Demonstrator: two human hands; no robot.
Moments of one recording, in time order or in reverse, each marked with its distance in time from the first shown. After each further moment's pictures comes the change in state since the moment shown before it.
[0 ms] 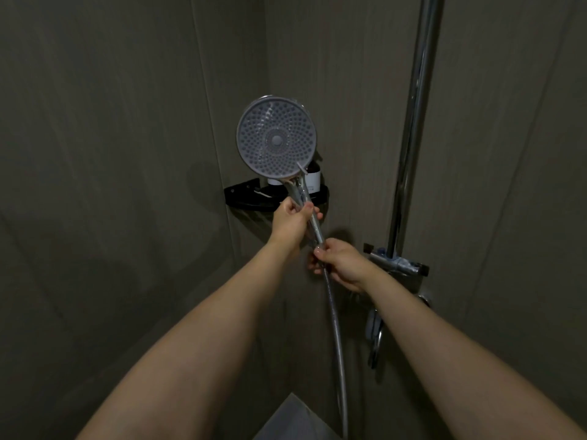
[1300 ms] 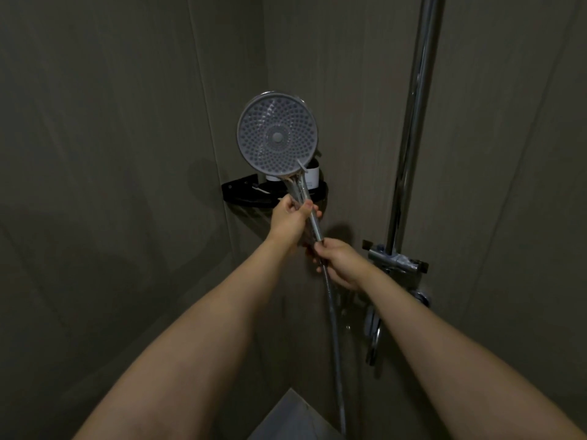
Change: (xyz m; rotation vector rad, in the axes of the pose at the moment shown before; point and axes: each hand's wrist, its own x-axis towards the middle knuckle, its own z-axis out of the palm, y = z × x) left_hand -0.001 -0.002 -0.001 0.059 -0.027 0.007; right_hand 0.008 0.010 -0.003 0.057 -0.022 -0.009
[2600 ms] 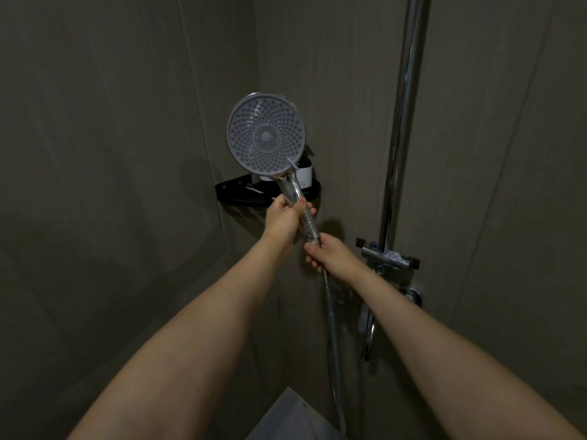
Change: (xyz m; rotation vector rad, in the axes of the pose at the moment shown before) left_hand -0.004 0.001 0.006 -0.069 0.022 -0.013; right_hand -0.010 -0.004 0.002 -0.337 0.072 -0.123
